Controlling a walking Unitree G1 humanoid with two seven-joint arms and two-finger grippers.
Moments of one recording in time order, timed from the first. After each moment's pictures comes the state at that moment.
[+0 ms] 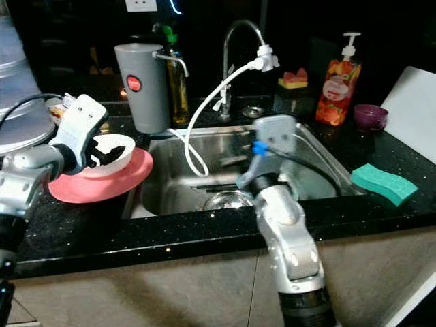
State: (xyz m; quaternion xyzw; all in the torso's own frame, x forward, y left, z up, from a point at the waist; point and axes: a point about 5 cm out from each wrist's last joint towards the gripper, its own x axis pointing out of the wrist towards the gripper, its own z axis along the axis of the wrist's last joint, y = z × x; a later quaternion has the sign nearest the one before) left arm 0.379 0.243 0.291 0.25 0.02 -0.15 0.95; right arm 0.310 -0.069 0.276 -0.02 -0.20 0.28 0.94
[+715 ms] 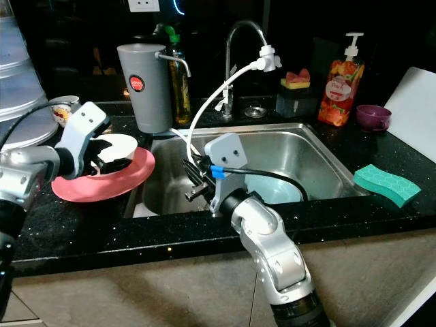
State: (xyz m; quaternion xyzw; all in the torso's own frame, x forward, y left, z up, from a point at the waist) left arm 0.385 0.254 0.277 0.23 0.07 -0.23 0.94; right arm 0.308 -0.057 0.259 -0.04 -0.15 0.33 0.93
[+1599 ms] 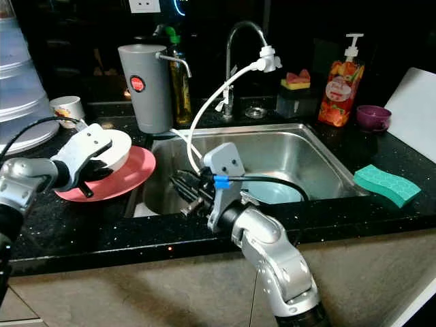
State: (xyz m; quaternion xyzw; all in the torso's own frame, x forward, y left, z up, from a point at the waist) left arm 0.388 0.266 0.263 0.34 0.10 -0.20 0.91; right arm 0.293 -0.054 0.247 -0.01 -0.11 0.41 0.90
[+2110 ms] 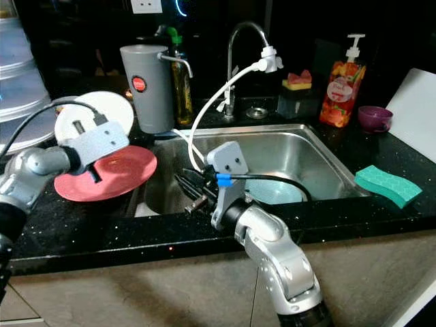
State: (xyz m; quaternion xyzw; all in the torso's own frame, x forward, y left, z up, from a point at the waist) left arm 0.382 0.219 0.302 0.56 -0.12 -0.18 0.80; right arm 0.303 -0.063 0.262 0.03 -0.13 0.37 0.92
